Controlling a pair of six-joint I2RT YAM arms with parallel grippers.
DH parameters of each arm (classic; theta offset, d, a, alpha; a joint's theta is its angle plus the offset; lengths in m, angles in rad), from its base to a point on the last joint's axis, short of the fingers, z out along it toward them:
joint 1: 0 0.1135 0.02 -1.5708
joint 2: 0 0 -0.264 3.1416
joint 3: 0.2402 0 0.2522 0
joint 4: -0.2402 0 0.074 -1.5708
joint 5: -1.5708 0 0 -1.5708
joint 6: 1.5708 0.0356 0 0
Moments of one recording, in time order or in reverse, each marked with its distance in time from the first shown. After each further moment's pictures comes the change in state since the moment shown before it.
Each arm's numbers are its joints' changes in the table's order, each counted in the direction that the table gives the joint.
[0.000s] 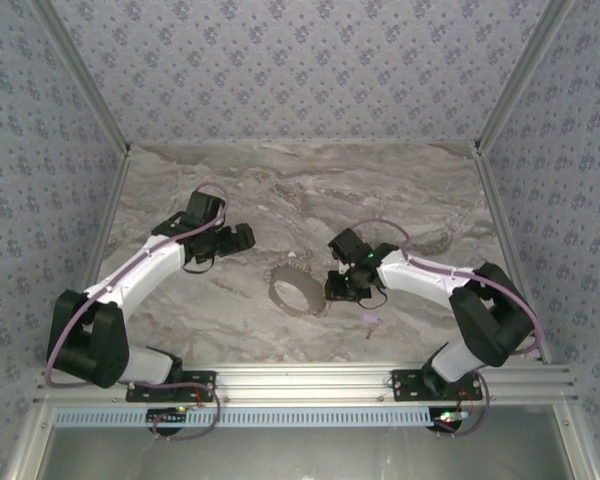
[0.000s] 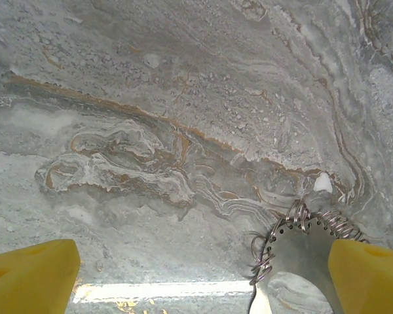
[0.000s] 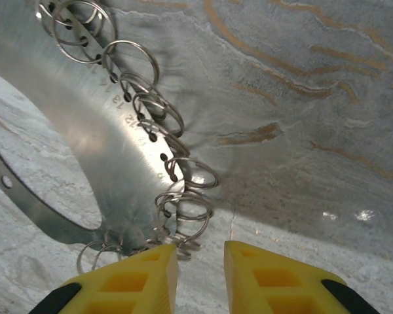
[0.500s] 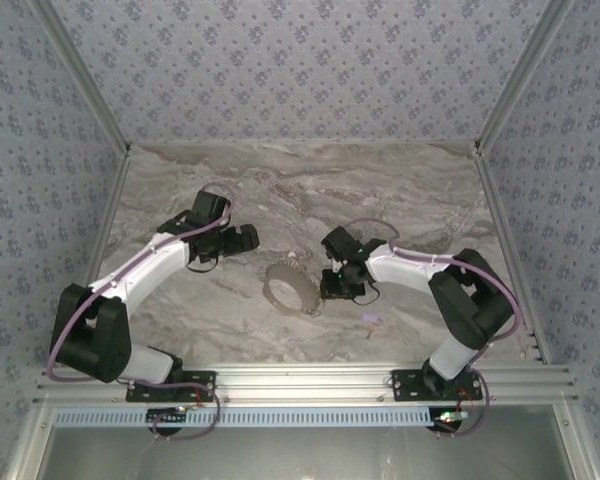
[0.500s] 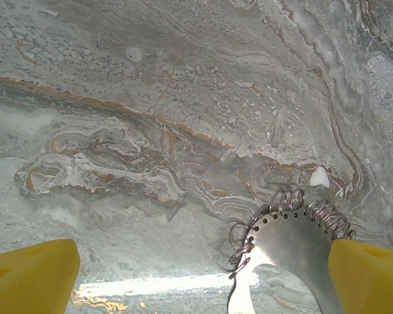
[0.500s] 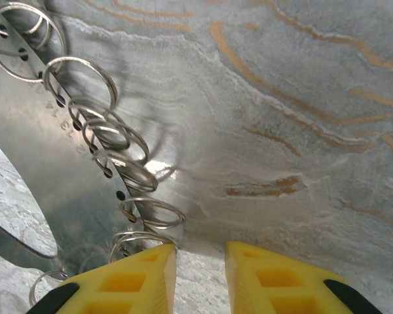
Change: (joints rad) left arm -0.025 0.025 0.014 0.002 -0.001 0.005; right arm -0.005 0.119 0.059 0.027 0.002 -0.017
